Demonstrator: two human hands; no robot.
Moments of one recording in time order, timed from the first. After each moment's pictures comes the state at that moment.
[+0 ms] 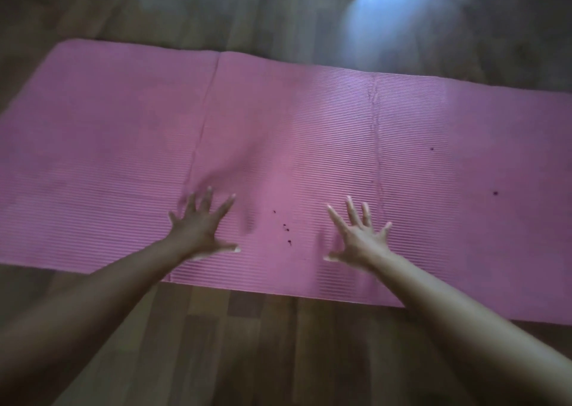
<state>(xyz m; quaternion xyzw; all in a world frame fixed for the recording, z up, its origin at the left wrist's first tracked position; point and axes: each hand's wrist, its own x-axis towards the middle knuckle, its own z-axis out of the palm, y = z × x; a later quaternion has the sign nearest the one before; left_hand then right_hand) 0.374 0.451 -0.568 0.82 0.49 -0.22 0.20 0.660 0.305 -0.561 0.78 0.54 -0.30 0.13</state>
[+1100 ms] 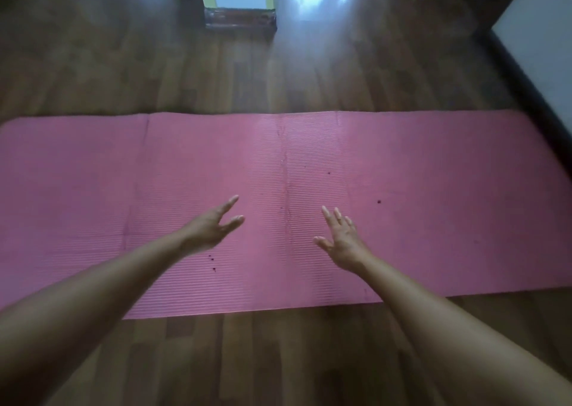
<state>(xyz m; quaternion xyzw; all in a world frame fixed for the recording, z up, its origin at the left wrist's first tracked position) 0.565 0.399 -0.407 0.79 0.44 -0.12 0.40 0.792 0.224 -0.424 0.83 0.41 -0.37 -0.08</state>
